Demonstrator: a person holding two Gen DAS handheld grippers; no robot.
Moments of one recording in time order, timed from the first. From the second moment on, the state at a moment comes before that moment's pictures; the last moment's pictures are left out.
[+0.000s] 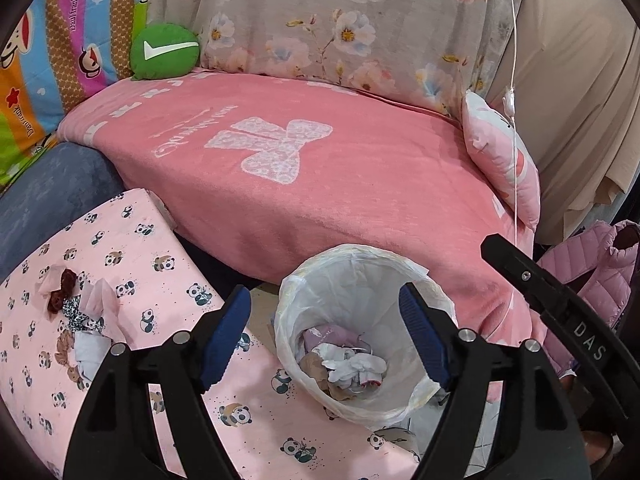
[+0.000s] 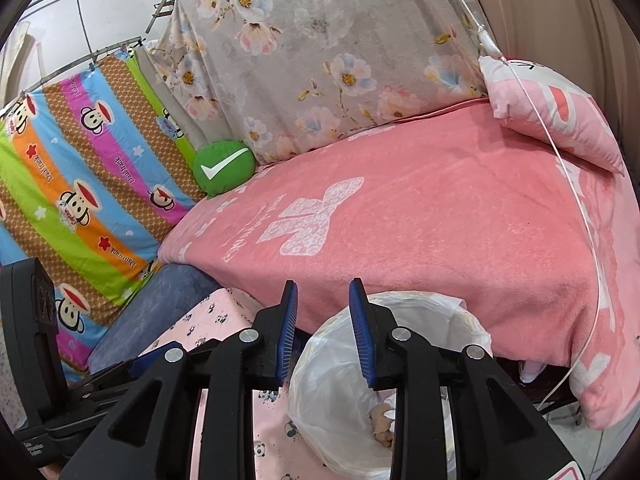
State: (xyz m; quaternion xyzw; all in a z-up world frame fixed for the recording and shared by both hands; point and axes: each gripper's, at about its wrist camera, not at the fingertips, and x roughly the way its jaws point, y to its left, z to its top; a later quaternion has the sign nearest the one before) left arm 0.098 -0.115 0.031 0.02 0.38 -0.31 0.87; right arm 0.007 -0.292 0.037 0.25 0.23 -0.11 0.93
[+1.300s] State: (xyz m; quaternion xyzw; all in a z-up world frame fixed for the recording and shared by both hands) left arm 0.144 0.112 -0.028 -0.07 0.42 -0.10 0.90; right arm 0.097 -0.073 0.007 0.14 0.35 0.05 0.93
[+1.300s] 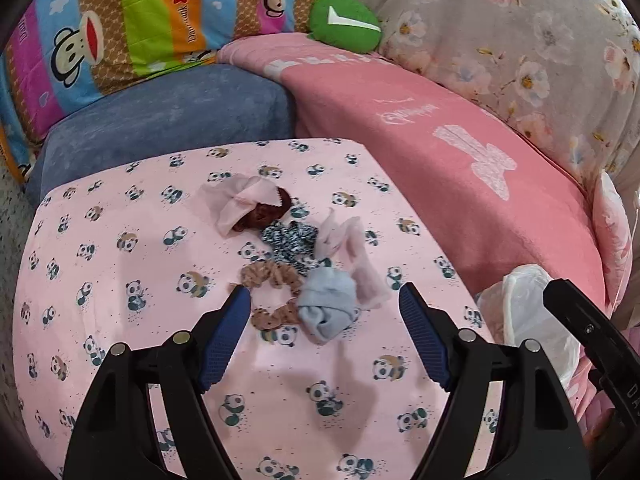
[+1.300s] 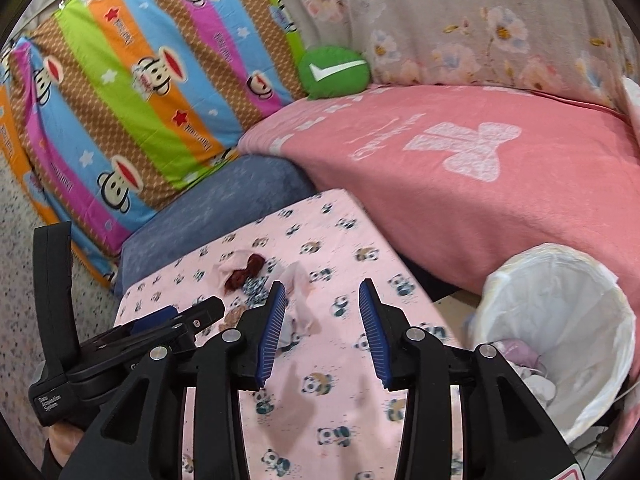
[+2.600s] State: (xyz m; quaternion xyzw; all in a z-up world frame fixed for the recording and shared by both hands) left arm 0.210 0.163 -0.123 -0.07 0.51 -0.07 0.85; right arm 0.198 0.026 -0.121 0.11 0.48 0.10 0.86
